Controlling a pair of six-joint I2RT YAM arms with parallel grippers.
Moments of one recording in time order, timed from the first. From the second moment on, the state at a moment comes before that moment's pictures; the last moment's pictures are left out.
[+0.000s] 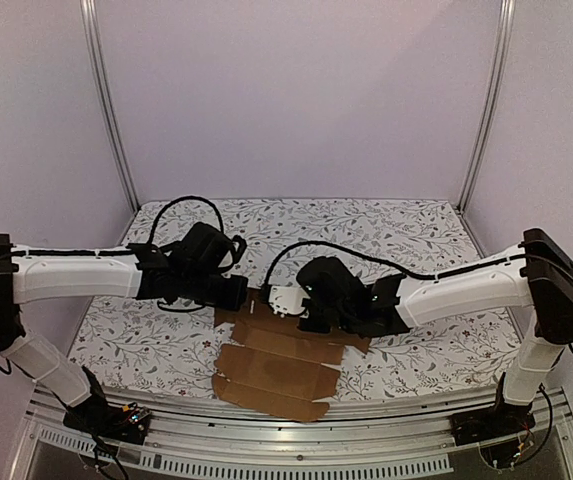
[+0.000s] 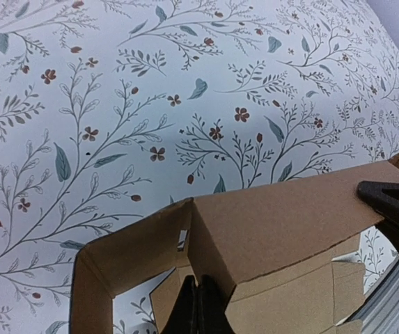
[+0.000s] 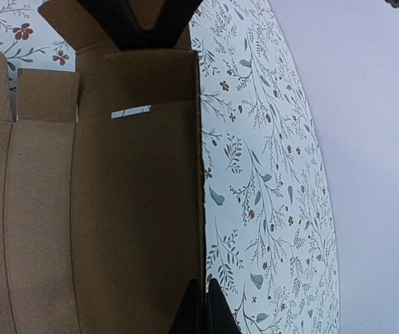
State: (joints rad) left arm -0.84 1.50 0.94 -0.32 -0.09 -0.51; right arm 1.15 1.79 1.12 -0.01 0.45 -0.59
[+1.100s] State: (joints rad) left arm -0.75 0.98 0.54 -0.29 -0.16 -0.57; right arm 1.26 1.89 0.90 0.63 0.75 -1.06
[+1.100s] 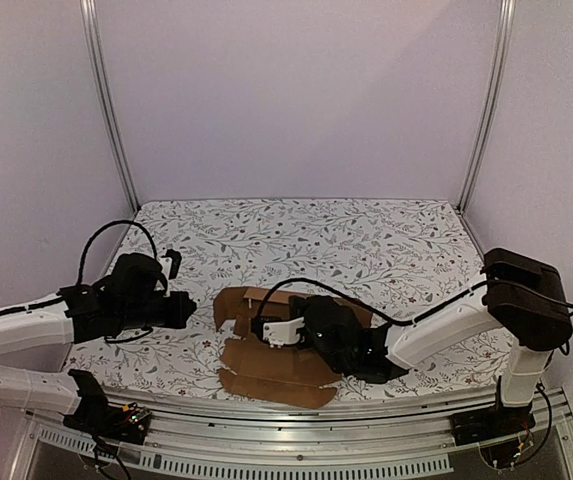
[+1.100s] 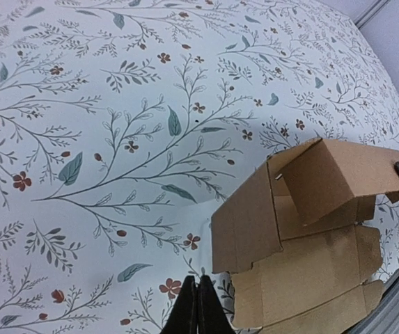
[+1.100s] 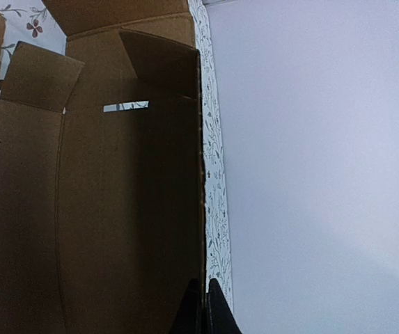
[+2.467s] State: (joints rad) left arm -0.61 1.38 0.52 0.22 0.20 -0.52; right arm 1.31 2.02 0.86 1.02 0.81 -1.32
